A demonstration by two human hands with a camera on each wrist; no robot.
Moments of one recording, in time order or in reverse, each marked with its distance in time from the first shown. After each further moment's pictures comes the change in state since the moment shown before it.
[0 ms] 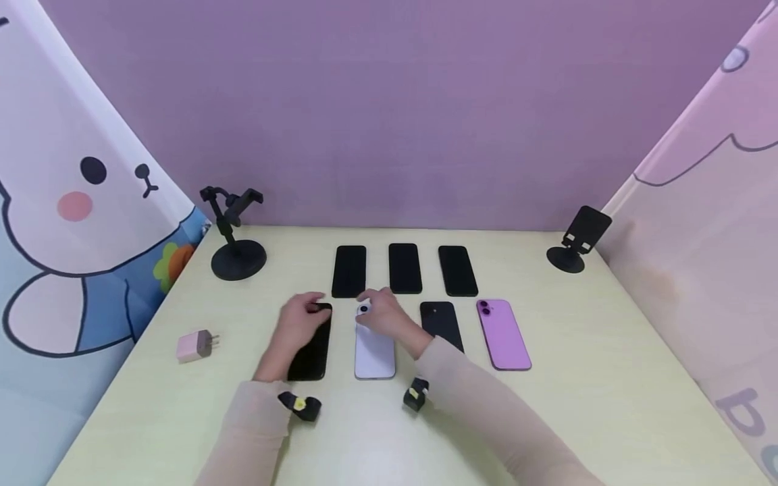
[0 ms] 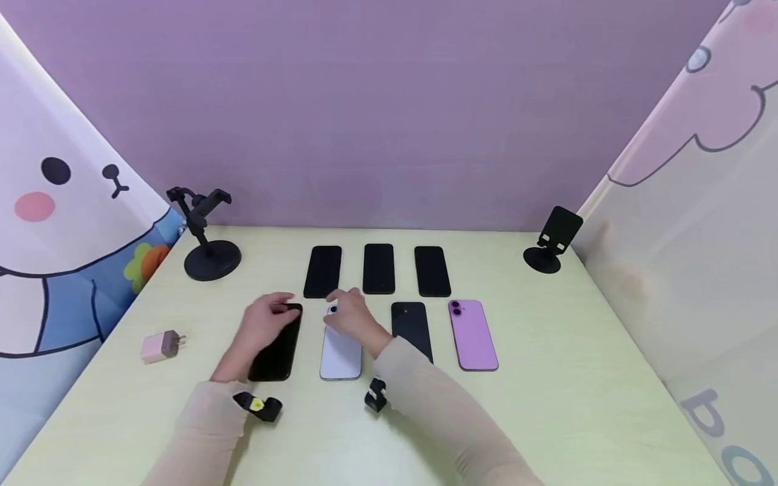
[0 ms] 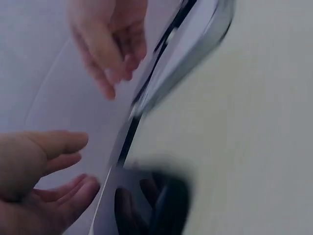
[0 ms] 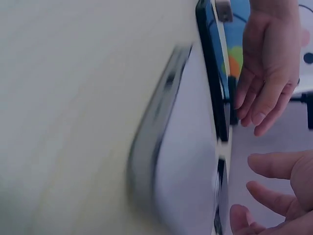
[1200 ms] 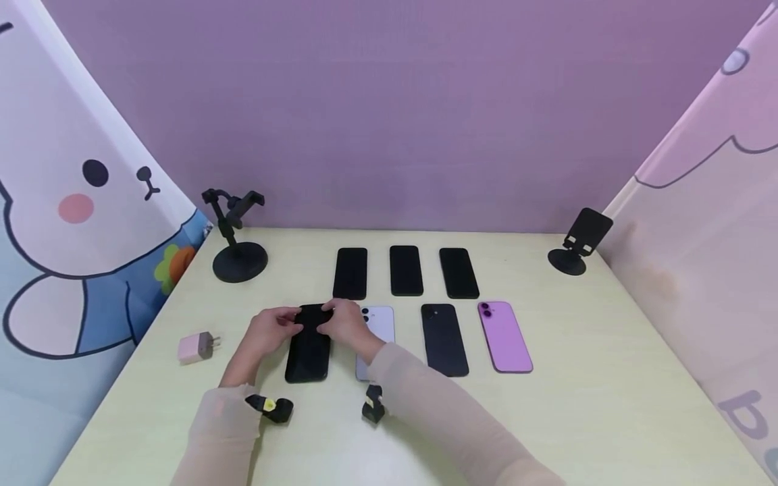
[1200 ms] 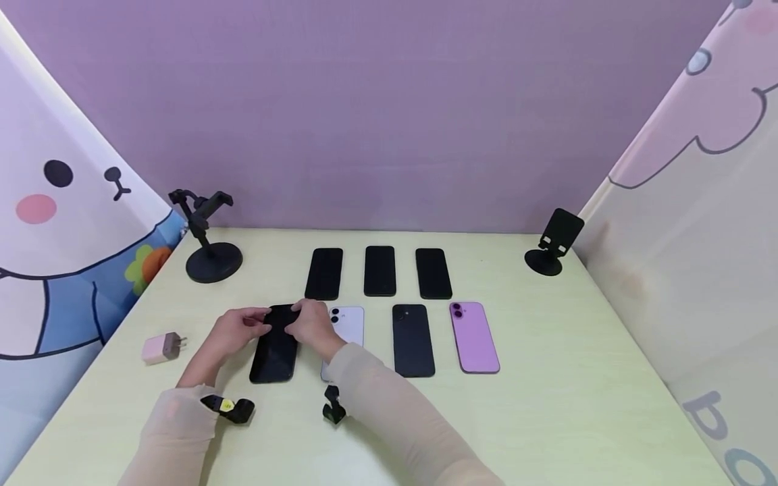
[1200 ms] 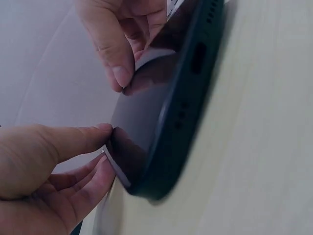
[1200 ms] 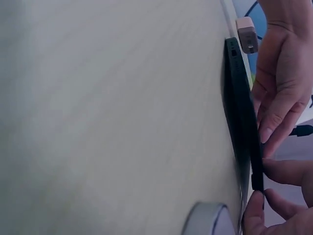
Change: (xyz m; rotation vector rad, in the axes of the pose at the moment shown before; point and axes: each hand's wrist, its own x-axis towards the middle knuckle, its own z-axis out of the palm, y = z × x) left_hand -0.006 -0.041 -0.043 0.098 -0.125 -0.041; right_hand 0.021 -0.046 0.059 0.133 0.046 0.057
